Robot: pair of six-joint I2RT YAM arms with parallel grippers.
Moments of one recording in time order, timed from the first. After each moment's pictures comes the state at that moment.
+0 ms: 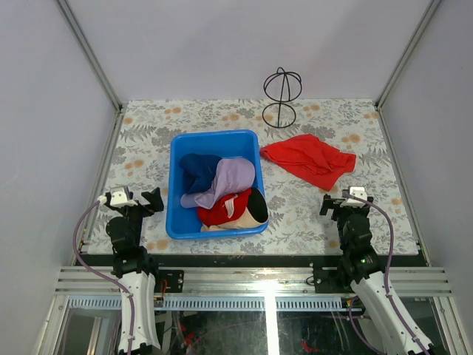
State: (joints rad) left arm 0.28 0.19 0.01 0.16 0.22 -0.20; right arm 0.30 0.20 0.01 0.05 0.38 -0.03
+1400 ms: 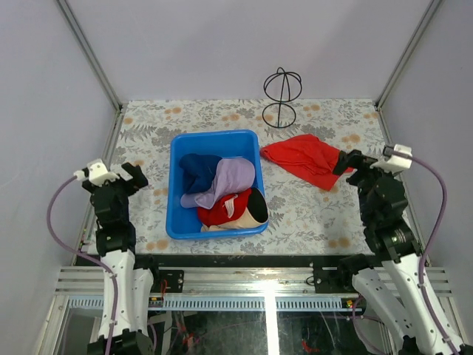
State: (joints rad) left arm 0.26 0.54 0.36 0.01 -0.01 -0.27; right arm 0.30 0.50 0.70 -0.24 0.43 0.25
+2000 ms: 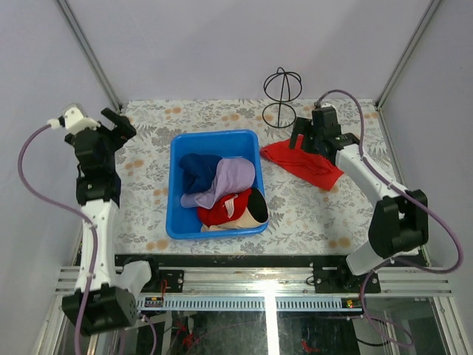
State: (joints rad) left arm 0.21 0.92 0.94 -0.07 -0.13 -0.39; right arm 0.28 1.53 1.25 -0.42 0.13 0.41
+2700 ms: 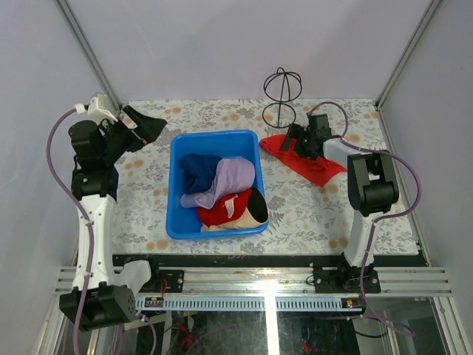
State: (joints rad) left arm 0.21 1.02 1.12 -0.23 0.56 -0.62; right arm 0.18 2.00 1.30 -0.13 -0.19 0.46
